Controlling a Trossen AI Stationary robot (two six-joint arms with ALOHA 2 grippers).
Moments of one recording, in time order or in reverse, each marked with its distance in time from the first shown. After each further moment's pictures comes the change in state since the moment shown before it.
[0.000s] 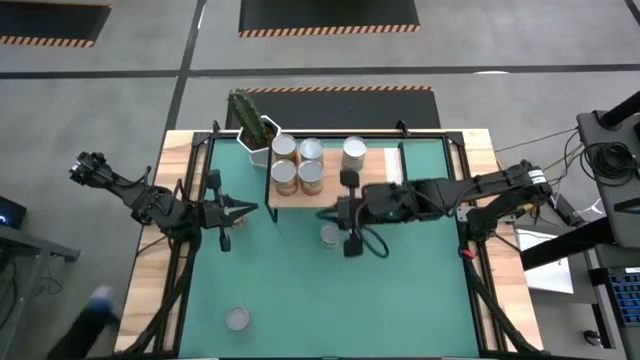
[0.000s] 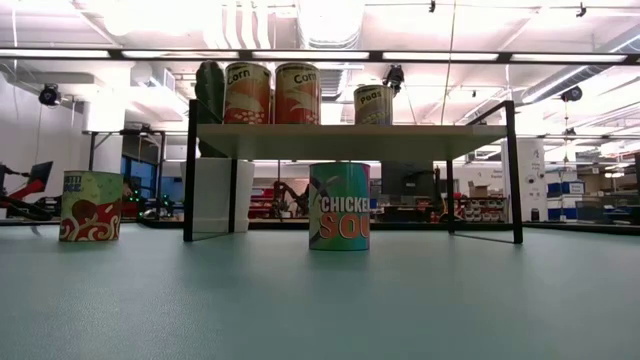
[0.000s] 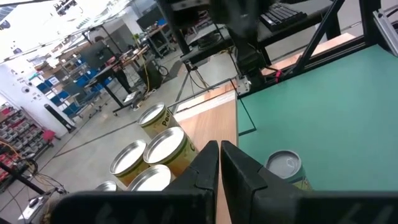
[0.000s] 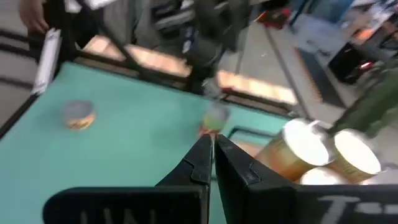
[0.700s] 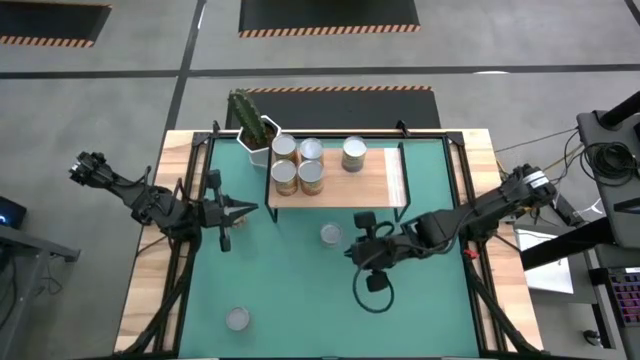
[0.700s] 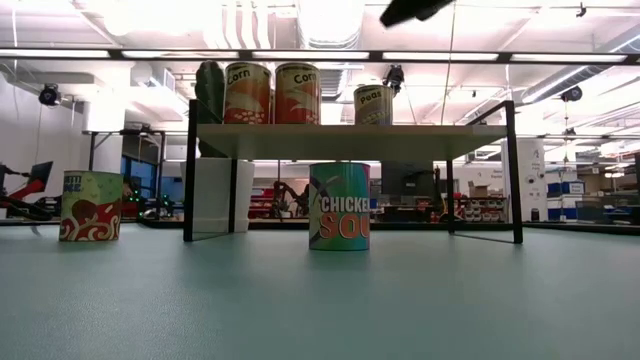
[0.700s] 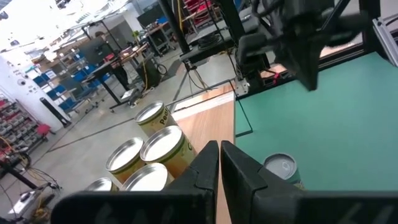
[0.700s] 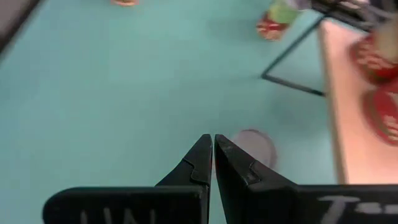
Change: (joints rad) left arm 0.000 0.000 0.000 0.000 0.001 -0.044; right arm 0.181 -0.015 -0.242 -0.173 0.072 0.170
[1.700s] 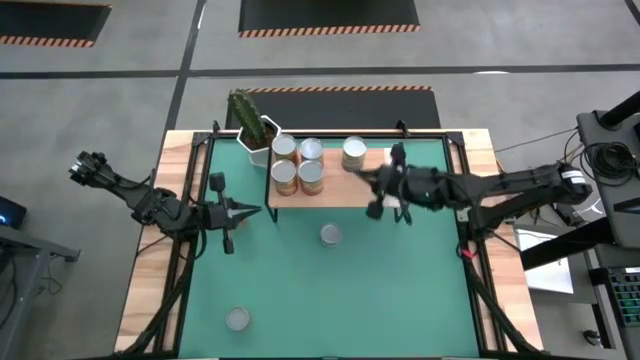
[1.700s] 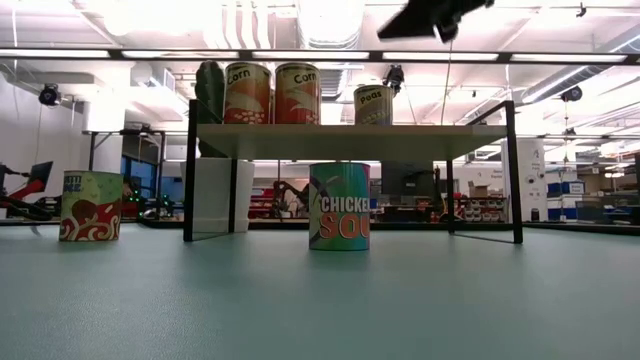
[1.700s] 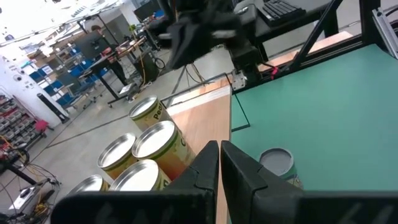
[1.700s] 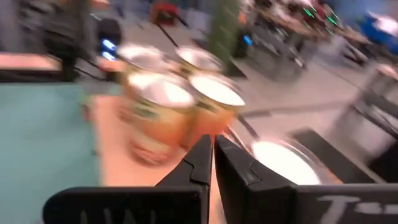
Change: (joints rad) left arm 0.000 0.038 0.000 0.001 -0.001 -0.017; right arm -0.350 -0.362 -0.357 0.520 0.192 -0.095
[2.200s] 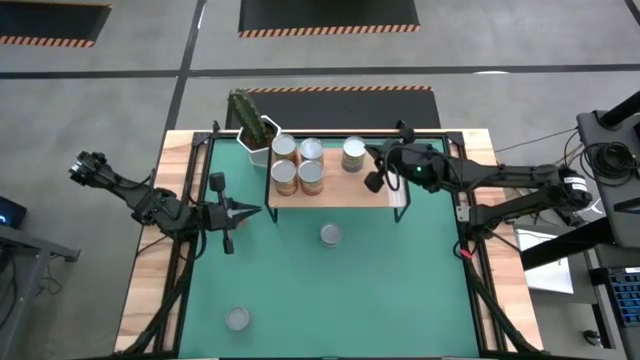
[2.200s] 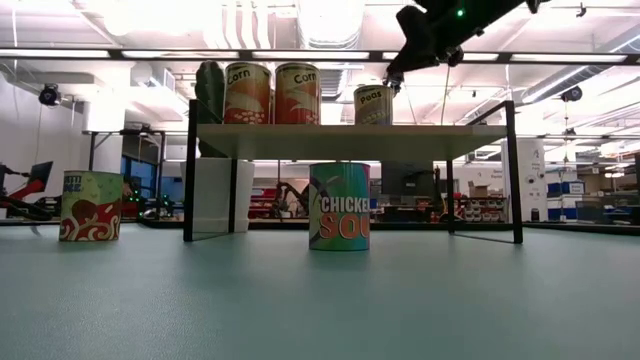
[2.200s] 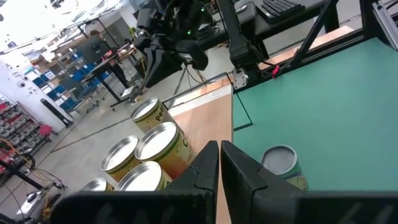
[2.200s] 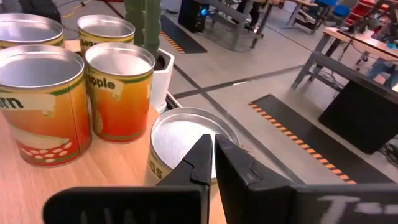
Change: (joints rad) left arm 0.000 0.000 0.000 0.000 -0.001 0.034; right arm -0.223 0.008 0.007 -0.064 -0.003 0.039
